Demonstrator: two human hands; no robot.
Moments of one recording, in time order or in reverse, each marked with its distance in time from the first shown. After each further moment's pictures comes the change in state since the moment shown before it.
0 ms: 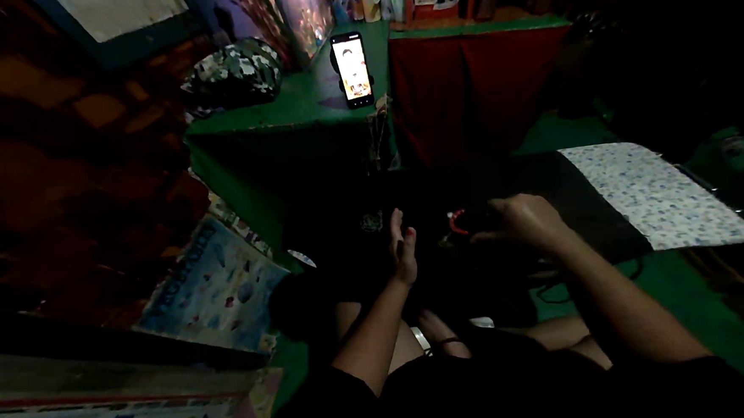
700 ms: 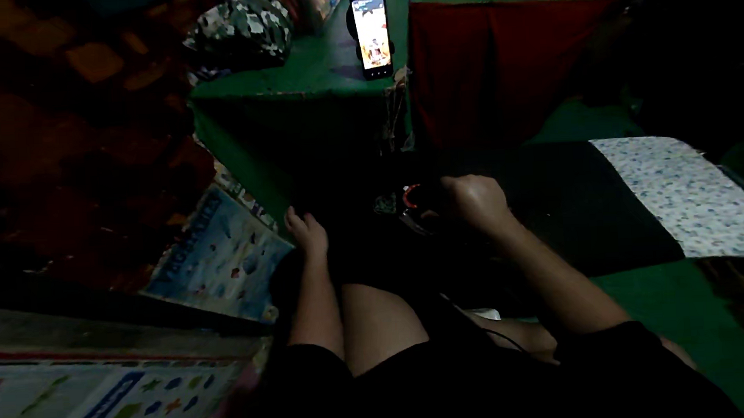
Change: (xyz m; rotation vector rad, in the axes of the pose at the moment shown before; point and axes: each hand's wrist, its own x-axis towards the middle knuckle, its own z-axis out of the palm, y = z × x) left_hand 0.043 -0.017 -0.170 0.555 0.544 -0.403; right_hand 0.059 -0.092 0.021 -0.027 0.005 -0.054
